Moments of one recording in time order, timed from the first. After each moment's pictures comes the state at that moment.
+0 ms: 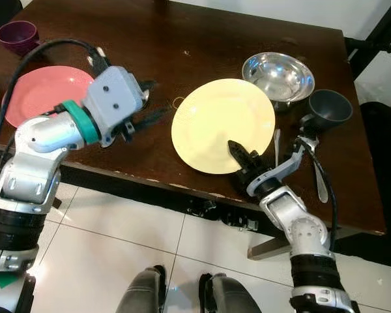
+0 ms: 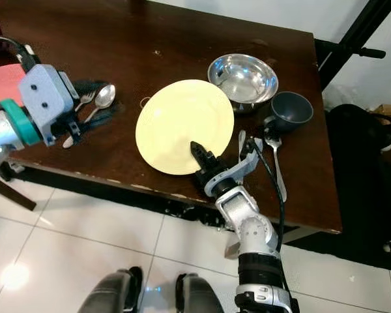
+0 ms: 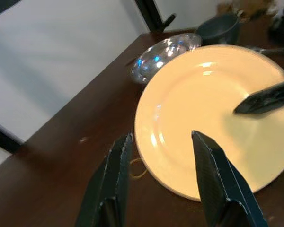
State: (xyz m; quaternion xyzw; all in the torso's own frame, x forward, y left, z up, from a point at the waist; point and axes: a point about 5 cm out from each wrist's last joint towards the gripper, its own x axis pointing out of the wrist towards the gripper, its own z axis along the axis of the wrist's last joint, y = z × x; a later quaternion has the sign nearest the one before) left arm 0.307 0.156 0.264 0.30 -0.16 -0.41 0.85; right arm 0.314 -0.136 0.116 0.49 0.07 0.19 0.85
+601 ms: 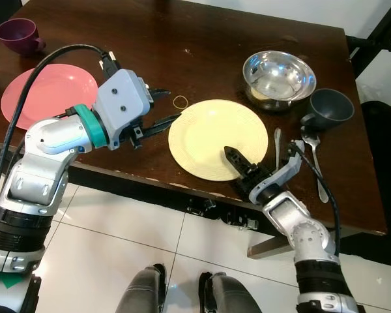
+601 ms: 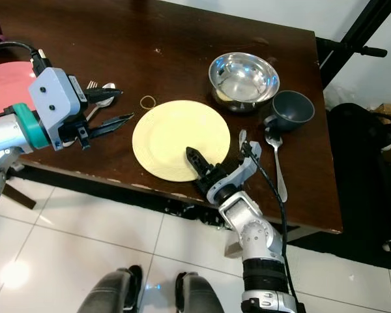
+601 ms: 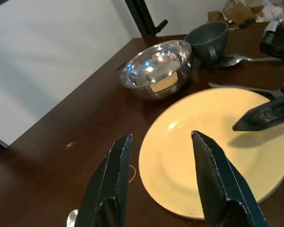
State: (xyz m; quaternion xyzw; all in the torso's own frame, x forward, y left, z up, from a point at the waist) left arm 0.307 0.146 0.261 0.29 -0.16 -0.42 0.85; right arm 0.305 -0.144 0.109 0.37 0.09 0.21 0.90
